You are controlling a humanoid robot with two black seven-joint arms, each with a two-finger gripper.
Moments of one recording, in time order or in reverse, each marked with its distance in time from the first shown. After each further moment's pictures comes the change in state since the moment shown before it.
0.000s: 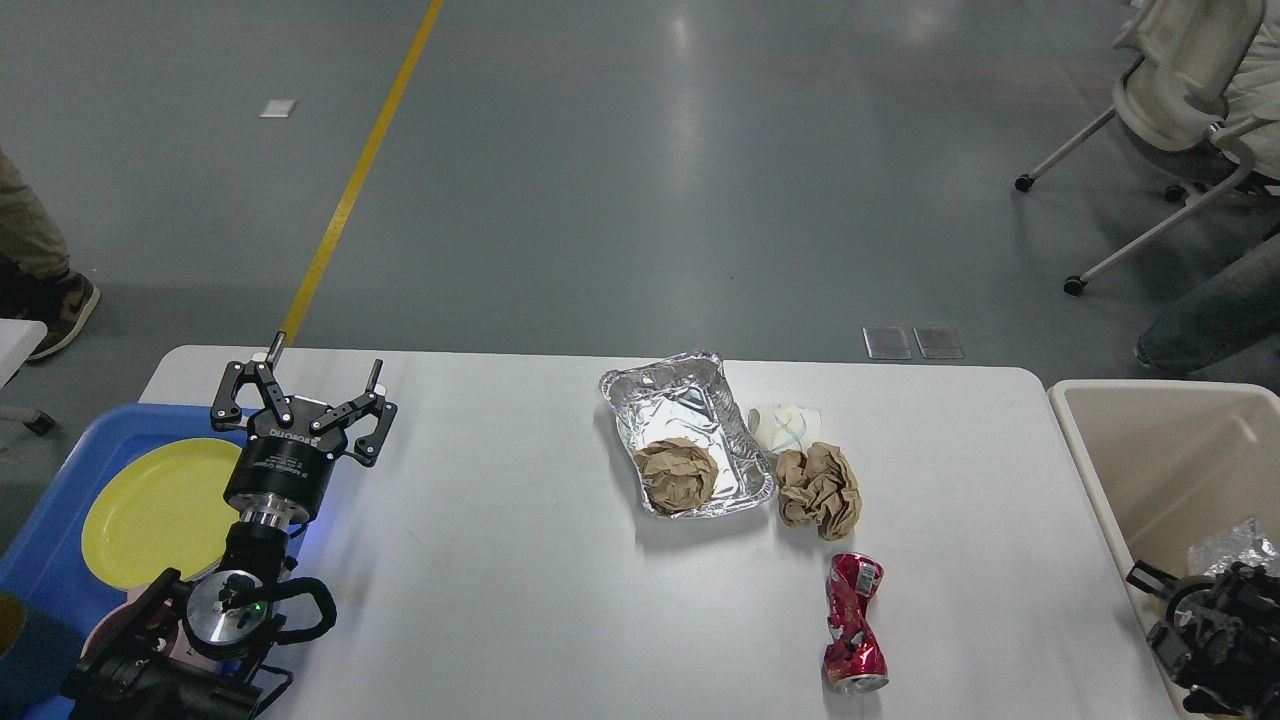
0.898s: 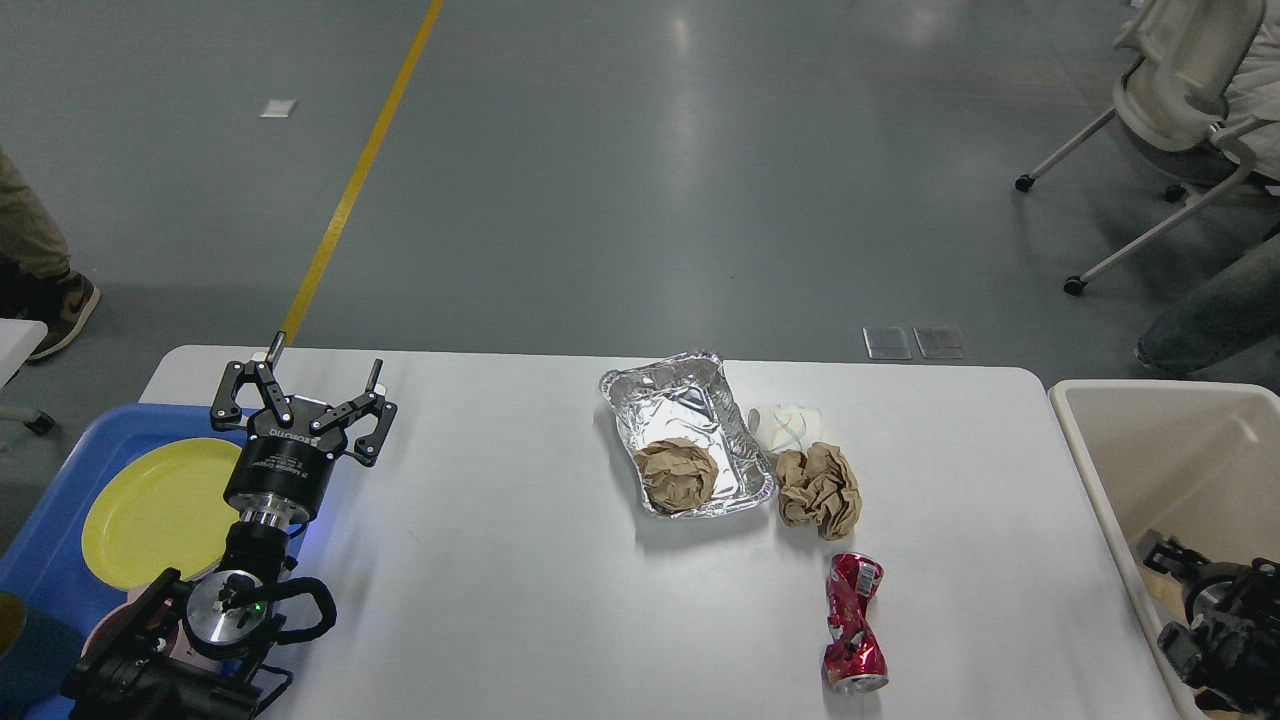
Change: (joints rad) left arm 0.000 0.000 0.000 -0.001 0.000 0.000 0.000; right arm 0.010 -0.025 -0.003 0.025 0.000 -0.130 0.007
